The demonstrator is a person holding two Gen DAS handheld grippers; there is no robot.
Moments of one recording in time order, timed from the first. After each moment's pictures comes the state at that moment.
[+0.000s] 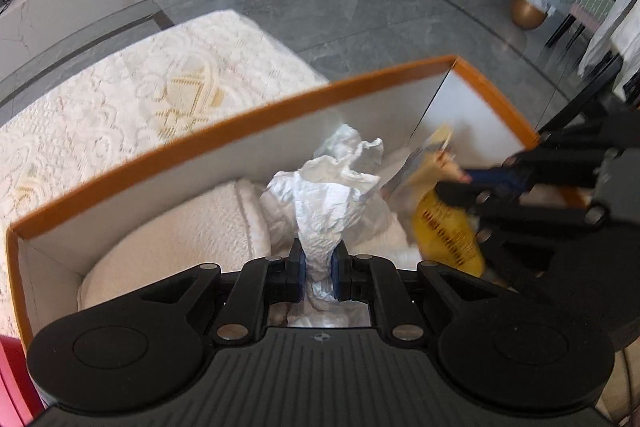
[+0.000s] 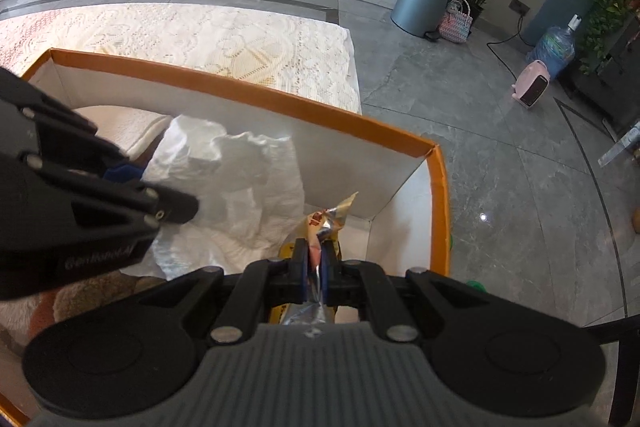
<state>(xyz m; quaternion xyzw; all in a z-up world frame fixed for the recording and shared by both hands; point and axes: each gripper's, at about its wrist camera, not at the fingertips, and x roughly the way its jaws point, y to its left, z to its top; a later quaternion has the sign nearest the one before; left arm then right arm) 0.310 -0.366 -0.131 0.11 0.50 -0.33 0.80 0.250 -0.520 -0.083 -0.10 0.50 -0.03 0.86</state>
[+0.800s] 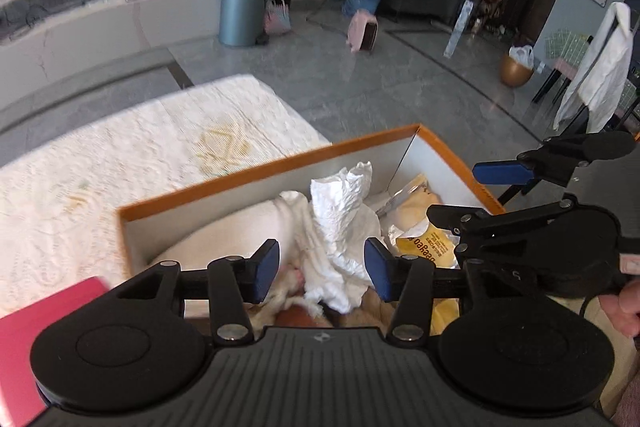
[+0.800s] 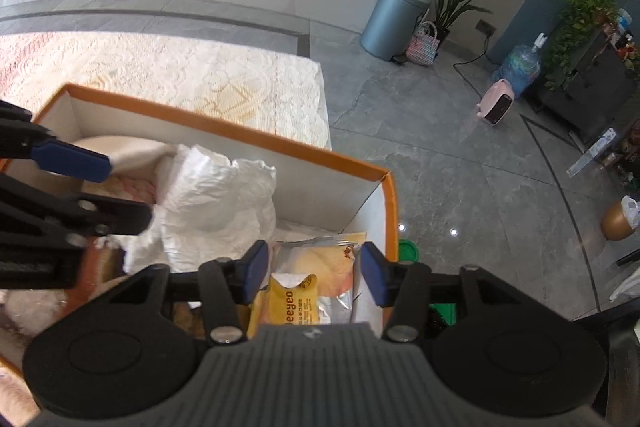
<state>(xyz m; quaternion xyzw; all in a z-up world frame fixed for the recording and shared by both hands) 0.262 -0.297 -0.055 0.06 0.41 -0.34 0.84 0.219 -0.495 -0.035 -0.11 0.46 -0.07 0.88</state>
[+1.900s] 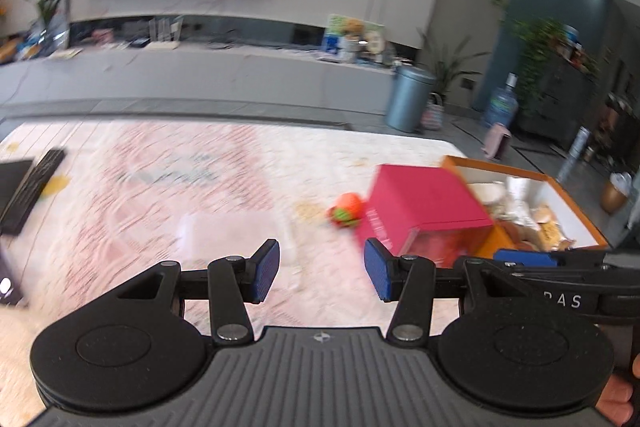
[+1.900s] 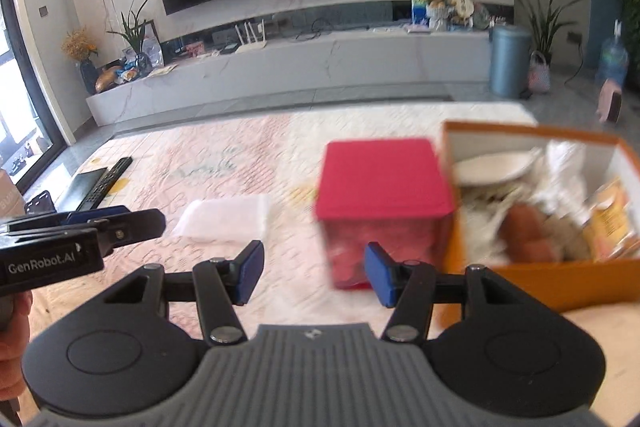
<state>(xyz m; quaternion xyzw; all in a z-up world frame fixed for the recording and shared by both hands) 0.112 0.001 -0.033 -0.06 0.32 -0.13 0.94 0.083 -0.215 -0.025 0.07 0.36 0.09 0.93</state>
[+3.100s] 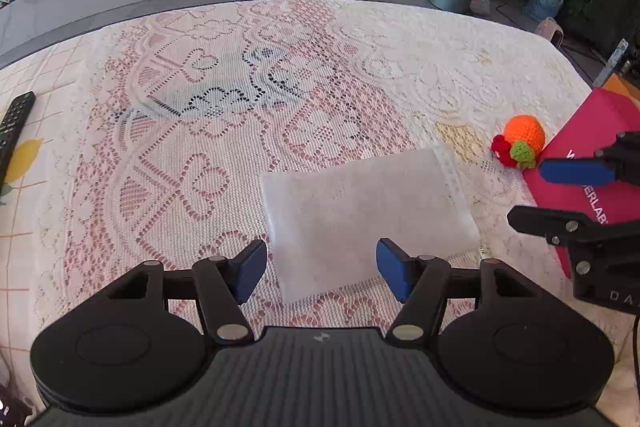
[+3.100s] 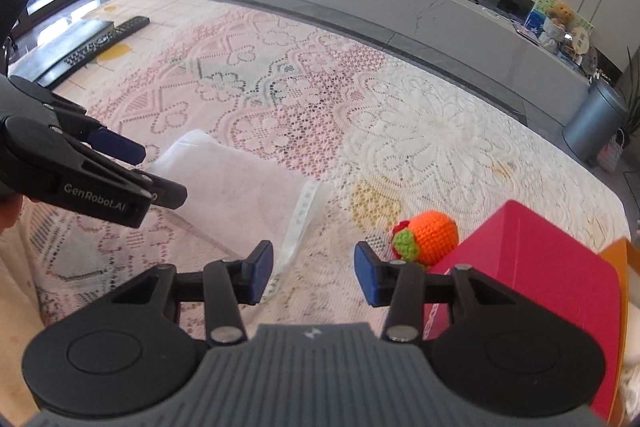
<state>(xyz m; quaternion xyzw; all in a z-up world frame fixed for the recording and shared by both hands) 0.277 0.067 -0.143 0.01 0.50 -0.13 0.86 0.252 -0.107 -0.106 -0.16 0.43 0.18 0.87</state>
